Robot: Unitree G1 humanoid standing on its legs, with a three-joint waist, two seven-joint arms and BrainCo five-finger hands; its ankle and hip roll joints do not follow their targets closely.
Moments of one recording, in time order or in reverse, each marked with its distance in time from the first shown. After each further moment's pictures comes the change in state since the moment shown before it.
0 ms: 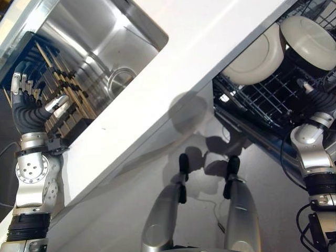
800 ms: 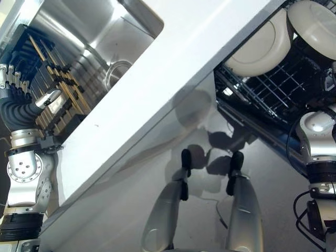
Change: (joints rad) left arm 0.008 0.050 0.003 -0.007 -0.001 -0.045 0.047; right arm -0.122 -0.005 -0.038 0.072 0.215 -0.060 -0.105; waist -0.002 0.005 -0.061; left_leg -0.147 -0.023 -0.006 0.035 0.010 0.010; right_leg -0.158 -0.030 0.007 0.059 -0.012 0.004
